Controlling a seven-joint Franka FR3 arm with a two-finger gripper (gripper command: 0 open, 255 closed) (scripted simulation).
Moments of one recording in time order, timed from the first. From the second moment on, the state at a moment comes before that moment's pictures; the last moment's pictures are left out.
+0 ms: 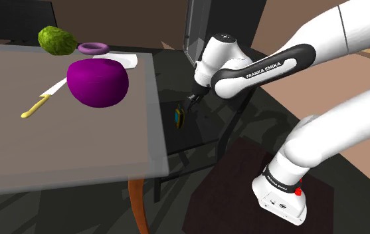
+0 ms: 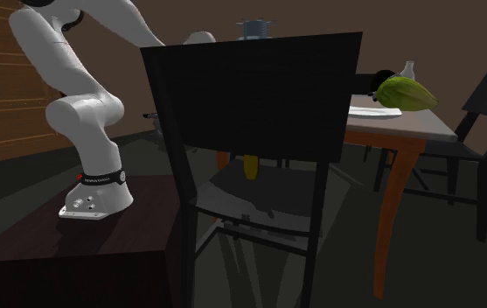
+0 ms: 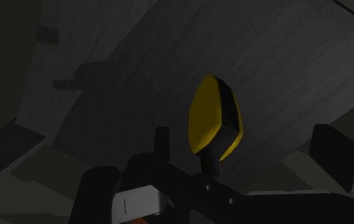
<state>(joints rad) -0.14 -0.44 0.28 -2.68 -0.07 2.53 0.14</state>
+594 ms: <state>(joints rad) -0.36 -0.17 0.46 -2.64 -0.41 2.80 0.47</state>
